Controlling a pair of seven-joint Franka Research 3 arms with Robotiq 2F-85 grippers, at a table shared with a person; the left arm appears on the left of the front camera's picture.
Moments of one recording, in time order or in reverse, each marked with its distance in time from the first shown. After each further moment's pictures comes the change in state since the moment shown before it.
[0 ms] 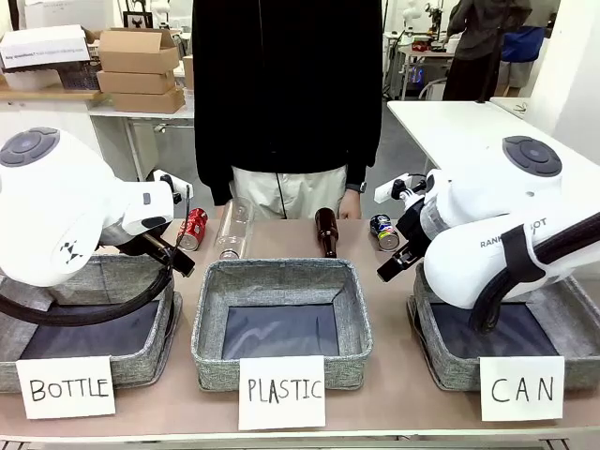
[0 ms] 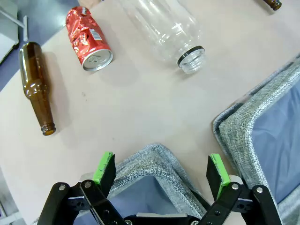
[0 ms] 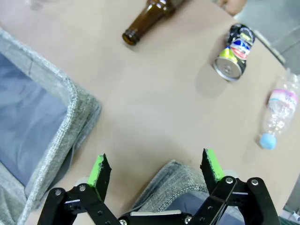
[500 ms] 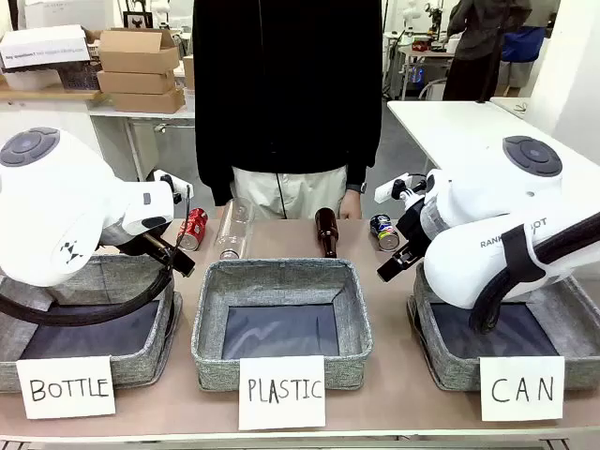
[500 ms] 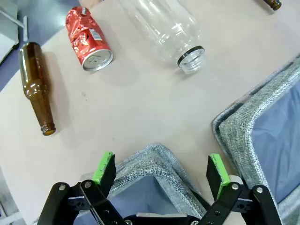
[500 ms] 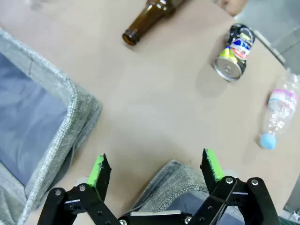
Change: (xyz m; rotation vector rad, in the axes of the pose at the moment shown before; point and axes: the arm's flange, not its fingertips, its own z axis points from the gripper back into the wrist) left arm 0.000 0.000 0.000 0.000 0.000 -0.001; right arm 0.000 0.000 0.000 0.000 0.000 0.000
